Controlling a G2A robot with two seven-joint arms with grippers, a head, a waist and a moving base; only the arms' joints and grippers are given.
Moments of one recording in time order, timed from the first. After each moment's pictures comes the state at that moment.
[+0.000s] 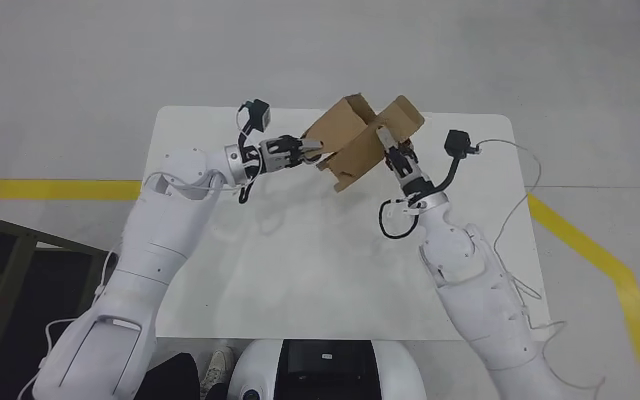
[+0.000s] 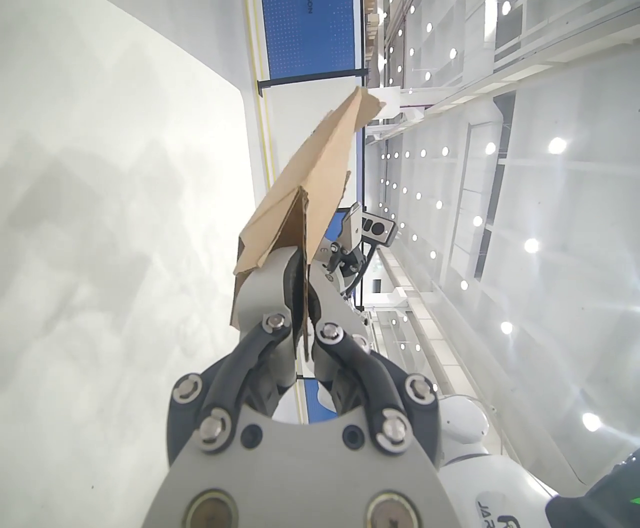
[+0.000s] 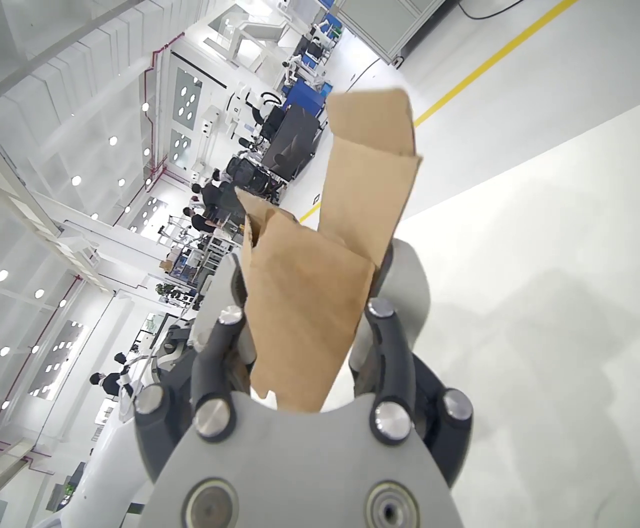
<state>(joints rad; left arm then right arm) 0.64 -1.24 -1.11 -1.08 -0.37 -0.12 -1.01 -1.06 -1.30 1.18 -1.55 -0.28 -0.05 0.04</state>
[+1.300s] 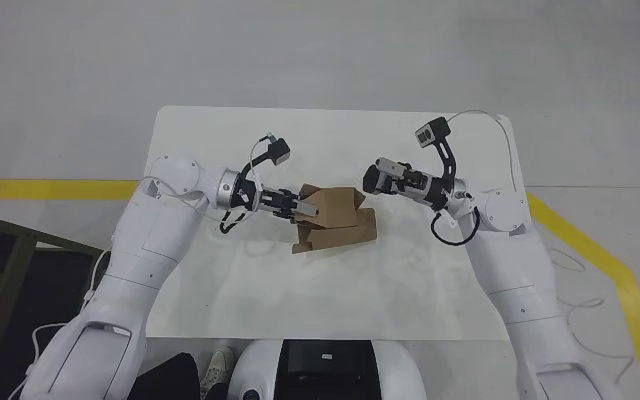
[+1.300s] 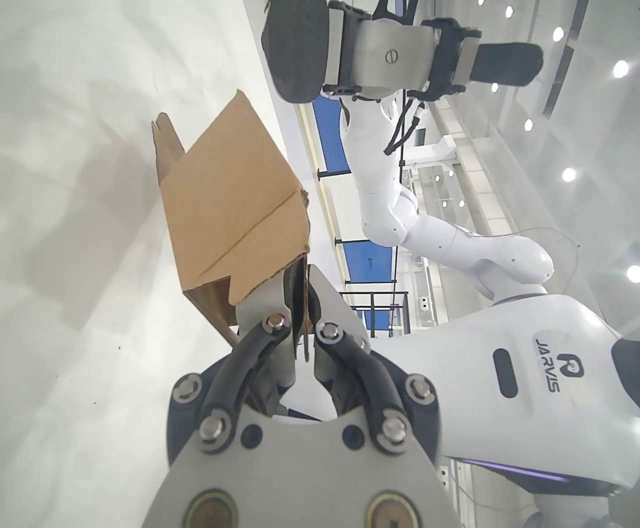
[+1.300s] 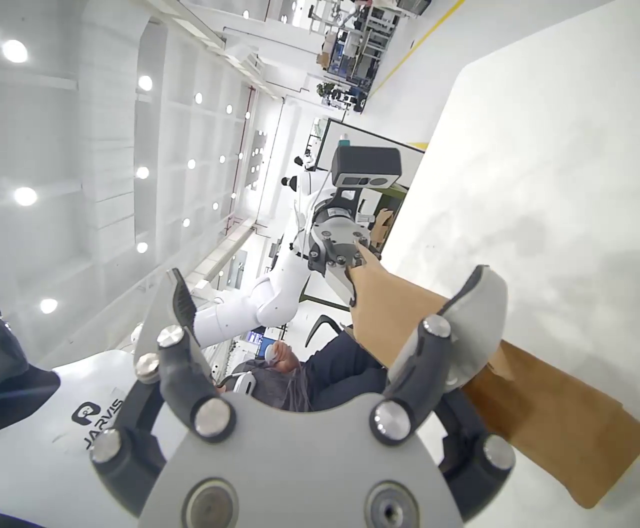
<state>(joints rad) 0.66 -1.19 -1.09 -1.12 -0.33 -0.28 -1.51 -0.86 -1.26 1.28 -1.24 0.43 -0.38 1.13</state>
